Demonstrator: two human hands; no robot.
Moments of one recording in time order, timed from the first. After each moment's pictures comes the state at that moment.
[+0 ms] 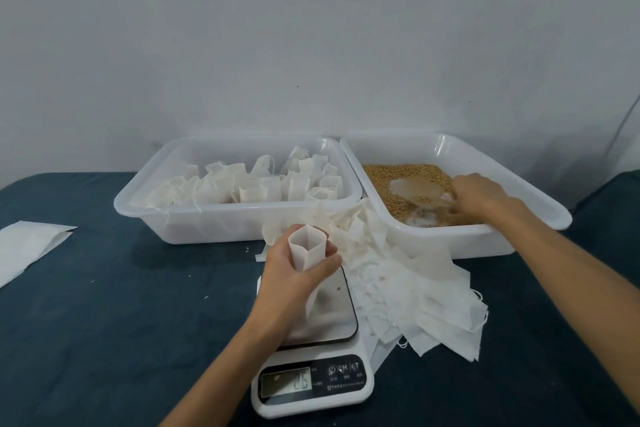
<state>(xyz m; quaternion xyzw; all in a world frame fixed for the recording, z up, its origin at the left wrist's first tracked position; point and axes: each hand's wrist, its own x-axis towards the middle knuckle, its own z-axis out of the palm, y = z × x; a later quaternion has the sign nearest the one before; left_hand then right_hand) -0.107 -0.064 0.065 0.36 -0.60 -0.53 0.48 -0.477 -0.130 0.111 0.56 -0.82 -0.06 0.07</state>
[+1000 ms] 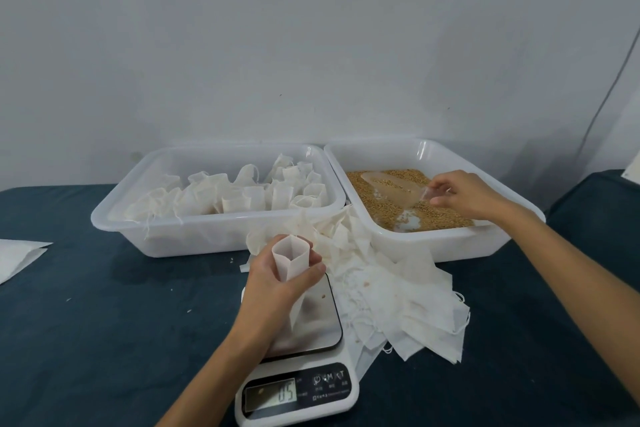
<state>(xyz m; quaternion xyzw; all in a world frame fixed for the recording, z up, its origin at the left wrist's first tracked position) -0.107 -0.067 0.061 0.34 -0.61 -0.53 0.48 -0.485 -0.105 0.126 0.63 -0.75 0.20 -0.07</state>
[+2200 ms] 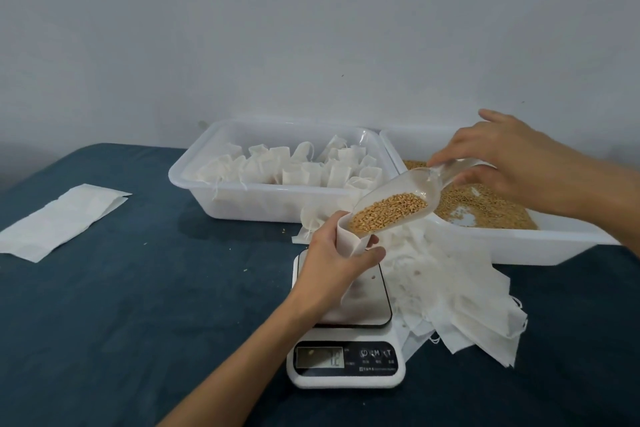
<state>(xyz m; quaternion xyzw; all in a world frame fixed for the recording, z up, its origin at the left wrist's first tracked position) -0.107 -0.069 0.058 0.33 -0.61 -0.54 0.47 -0.352 -0.050 0.224 0.82 -0.55 0.08 0.11</state>
